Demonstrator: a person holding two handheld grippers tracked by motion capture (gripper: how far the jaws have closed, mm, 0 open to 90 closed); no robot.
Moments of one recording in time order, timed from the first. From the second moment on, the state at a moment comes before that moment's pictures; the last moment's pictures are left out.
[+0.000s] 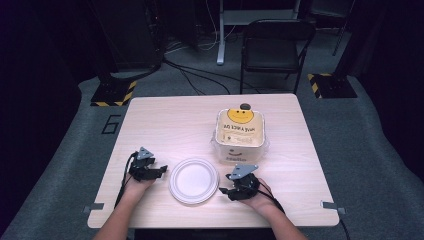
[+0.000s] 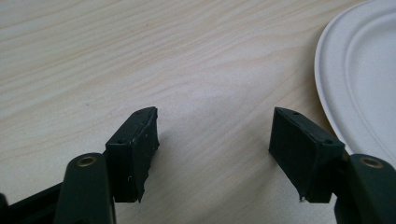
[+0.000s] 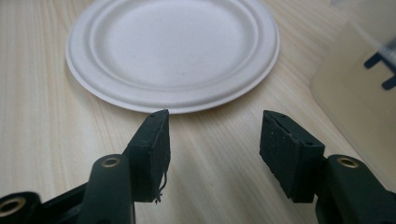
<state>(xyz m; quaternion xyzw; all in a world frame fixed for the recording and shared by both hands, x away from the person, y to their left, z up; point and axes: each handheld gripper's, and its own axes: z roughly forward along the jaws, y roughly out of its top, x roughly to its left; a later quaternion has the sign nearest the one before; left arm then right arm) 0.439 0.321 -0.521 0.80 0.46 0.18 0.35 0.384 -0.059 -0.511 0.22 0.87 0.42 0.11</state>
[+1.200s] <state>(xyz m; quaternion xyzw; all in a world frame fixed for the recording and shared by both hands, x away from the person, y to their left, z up) 0.421 0.298 -0.500 0.81 0.41 0.15 0.39 0.386 -0.018 -0.515 0.22 0.87 0.43 0.08</state>
